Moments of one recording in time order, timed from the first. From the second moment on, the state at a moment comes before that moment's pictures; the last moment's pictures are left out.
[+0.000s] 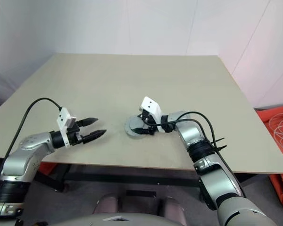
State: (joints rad) left arm -0.17 0.56 0.10 -0.04 -0.44 0.42 -0.92; right arm -0.64 -0.31 0.31 0.45 0.06 0.23 1.04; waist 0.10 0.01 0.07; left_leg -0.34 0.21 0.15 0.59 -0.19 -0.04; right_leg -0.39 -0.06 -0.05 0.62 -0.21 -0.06
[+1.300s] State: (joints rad) left arm -0.39 0.33 -0.15 0.19 -0.19 0.35 -0.77; right arm -0.65 -0.31 0.32 0.46 0.05 0.25 1.04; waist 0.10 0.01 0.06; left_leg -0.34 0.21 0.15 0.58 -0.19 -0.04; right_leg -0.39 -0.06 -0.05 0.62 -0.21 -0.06
